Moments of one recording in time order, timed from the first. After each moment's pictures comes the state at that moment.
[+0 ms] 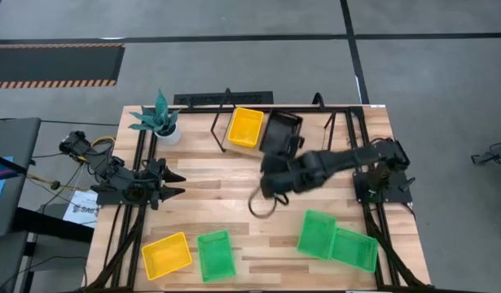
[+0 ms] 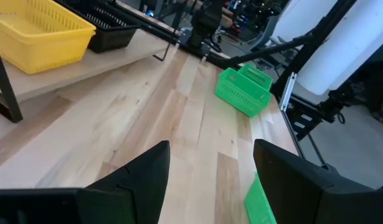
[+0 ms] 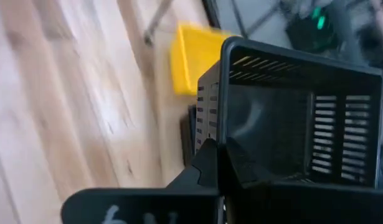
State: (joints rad) left arm -0.58 0.16 0.26 -0.40 -0.57 -0.63; right arm 0.25 1.82 1.90 -1.38 0.82 0.34
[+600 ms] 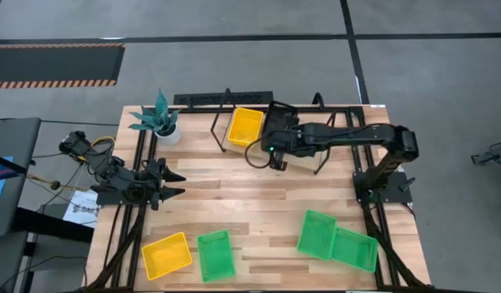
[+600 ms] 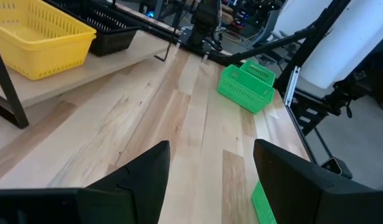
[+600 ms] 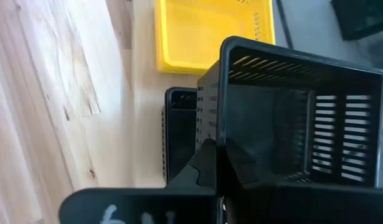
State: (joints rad) left arm -0.58 0.16 0.26 -0.41 -0.57 -0.59; right arm -0.08 1.67 1.50 -0.94 0.54 0.00
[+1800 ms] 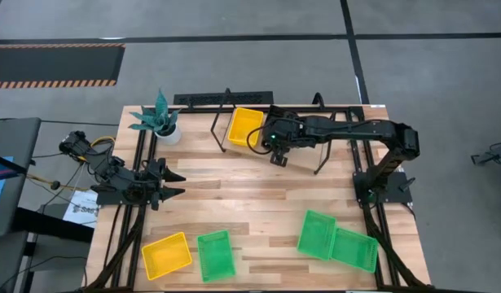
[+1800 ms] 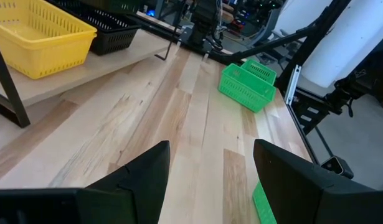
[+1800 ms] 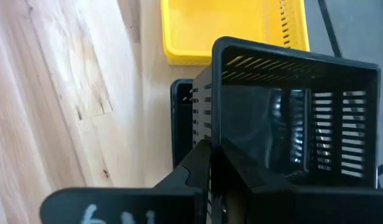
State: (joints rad) left arm -0.58 0.16 0.26 -0.41 -0.56 -0.59; right arm -0.19 1.66 1.43 -0.86 0.35 -0.01
